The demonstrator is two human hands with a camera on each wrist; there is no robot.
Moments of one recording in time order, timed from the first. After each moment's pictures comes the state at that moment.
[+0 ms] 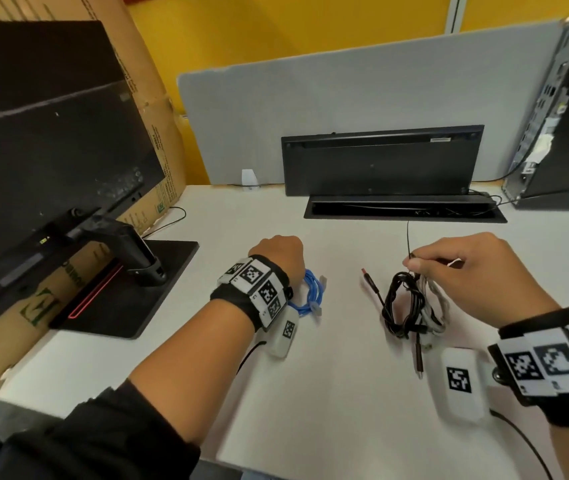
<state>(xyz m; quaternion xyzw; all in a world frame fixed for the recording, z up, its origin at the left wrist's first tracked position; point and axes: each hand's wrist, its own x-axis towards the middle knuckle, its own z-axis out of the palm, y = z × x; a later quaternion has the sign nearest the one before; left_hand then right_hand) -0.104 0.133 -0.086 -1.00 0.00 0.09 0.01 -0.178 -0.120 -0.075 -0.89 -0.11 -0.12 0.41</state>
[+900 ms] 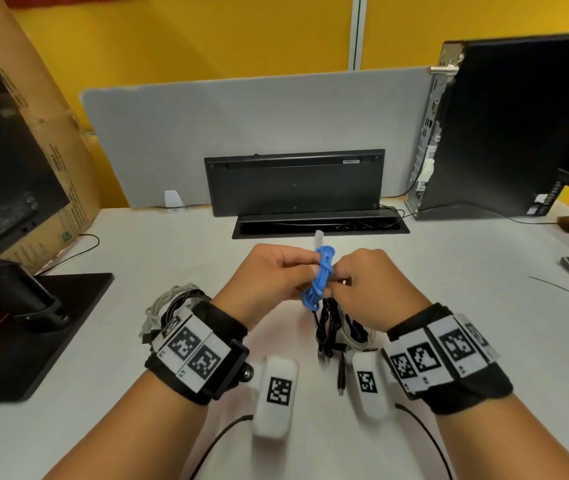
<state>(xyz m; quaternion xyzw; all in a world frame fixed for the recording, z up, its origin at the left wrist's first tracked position) -0.165 0.058 -0.052 -0.74 0.13 0.10 -0.65 -0.184 -0.103 -0.050 -0.96 -0.13 -0.05 0.23</state>
